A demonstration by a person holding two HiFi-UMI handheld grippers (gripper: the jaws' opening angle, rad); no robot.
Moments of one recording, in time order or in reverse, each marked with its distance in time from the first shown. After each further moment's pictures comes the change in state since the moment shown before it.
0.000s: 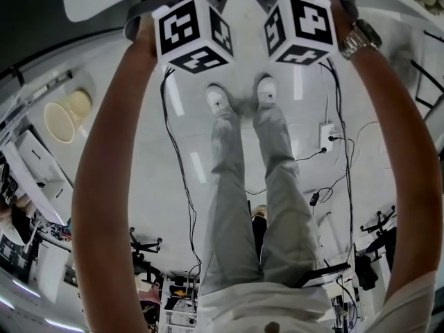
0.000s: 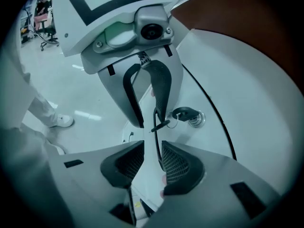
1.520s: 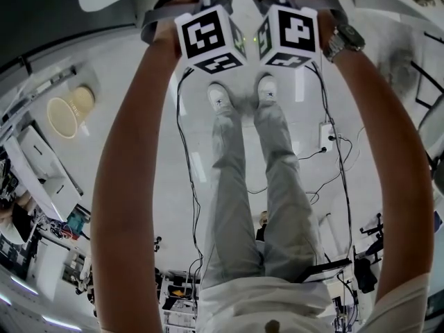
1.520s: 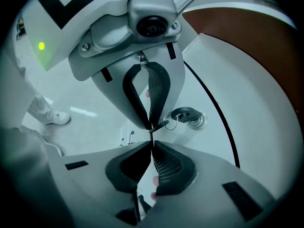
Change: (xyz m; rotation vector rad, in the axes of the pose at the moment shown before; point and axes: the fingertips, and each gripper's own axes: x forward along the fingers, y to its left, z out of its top) left arm 0.002 -0.018 -0.001 0.067 0.066 0.063; right arm 0.001 0.016 0.002 -0.028 0.037 -0.058
